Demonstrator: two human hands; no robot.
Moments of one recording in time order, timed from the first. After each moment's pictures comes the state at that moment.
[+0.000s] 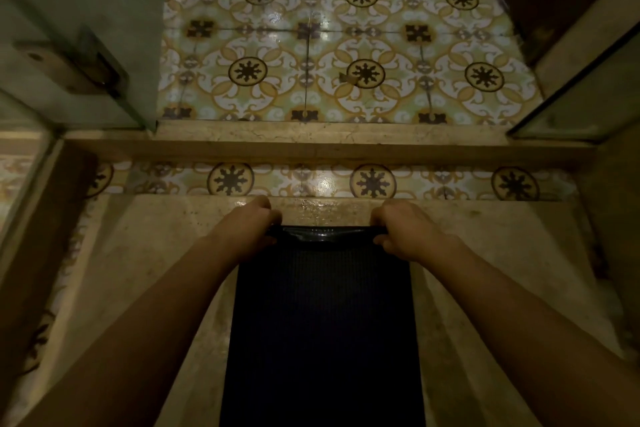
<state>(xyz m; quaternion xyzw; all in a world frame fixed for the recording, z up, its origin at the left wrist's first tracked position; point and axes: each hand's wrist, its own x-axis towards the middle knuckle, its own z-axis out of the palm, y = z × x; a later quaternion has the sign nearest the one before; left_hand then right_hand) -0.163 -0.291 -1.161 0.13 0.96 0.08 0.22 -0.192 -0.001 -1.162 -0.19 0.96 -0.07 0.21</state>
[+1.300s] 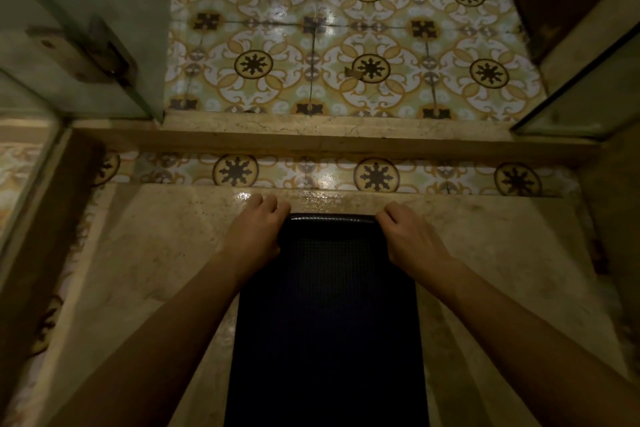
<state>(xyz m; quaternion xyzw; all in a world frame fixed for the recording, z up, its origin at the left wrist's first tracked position) -0.127 -0.276 -1.171 0.12 0.99 0.07 0.09 -0.149 0.007 -1.178 -0.26 0.96 -0.07 0.05</state>
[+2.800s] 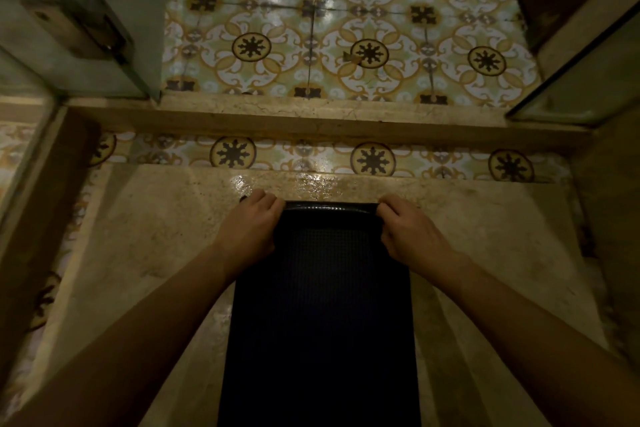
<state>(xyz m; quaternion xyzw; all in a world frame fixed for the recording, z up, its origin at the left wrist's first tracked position) -0.102 -0.276 -1.165 0.18 0.98 0.06 0.05 -0.127 0.011 -1.166 -0.27 0.95 -0.15 0.05</state>
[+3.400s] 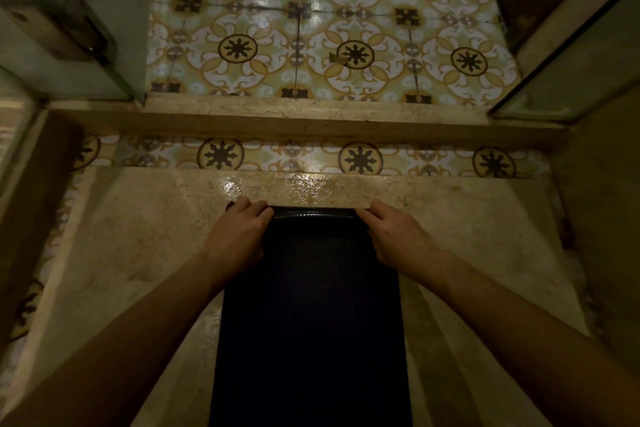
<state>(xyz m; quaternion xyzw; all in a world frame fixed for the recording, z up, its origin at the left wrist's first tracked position) -0.093 -0.276 -1.169 0.17 0.98 0.04 0.09 -0.120 0.012 -1.163 -0.29 0.95 -0.09 0.10</state>
